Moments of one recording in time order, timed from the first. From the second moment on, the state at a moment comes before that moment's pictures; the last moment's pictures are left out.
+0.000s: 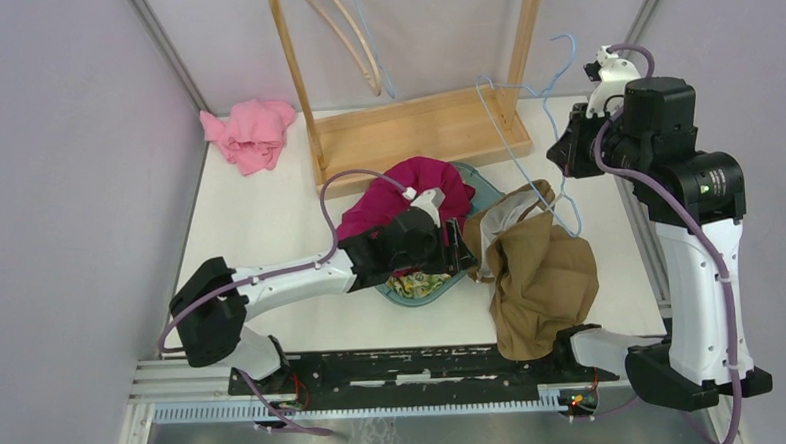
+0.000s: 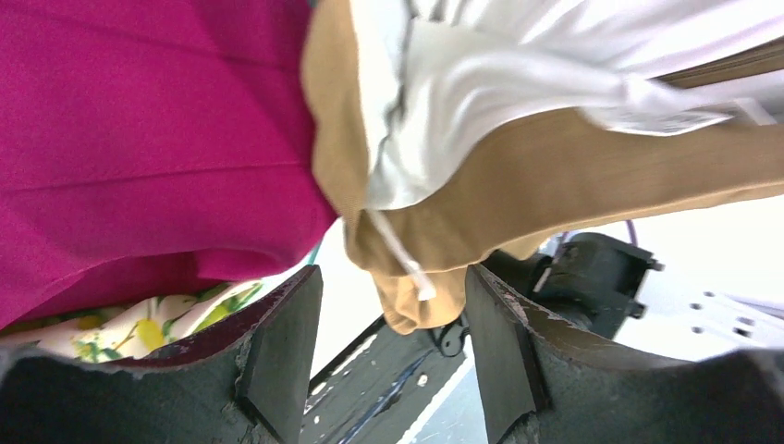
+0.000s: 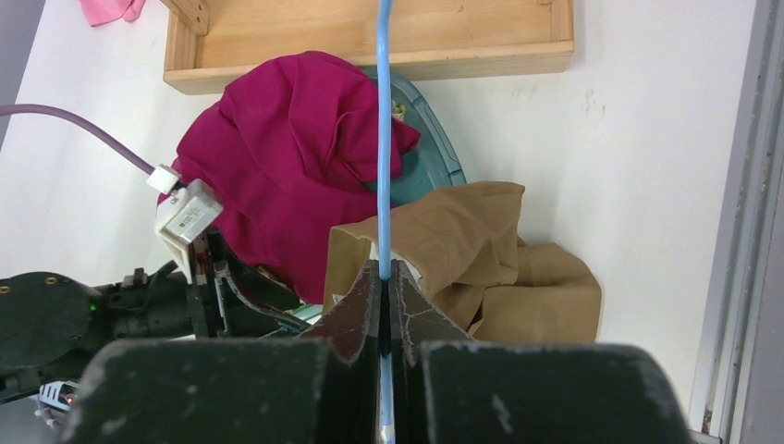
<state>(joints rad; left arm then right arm) -1.06 1.52 0.98 -0.04 0.03 -0.93 0.18 1.20 1.89 -1.23 -0.12 0.15</state>
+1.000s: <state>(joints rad) -1.07 1.66 1.07 -0.01 0.03 -0.93 0.18 1.16 1.82 -1.18 -0.16 0.15</state>
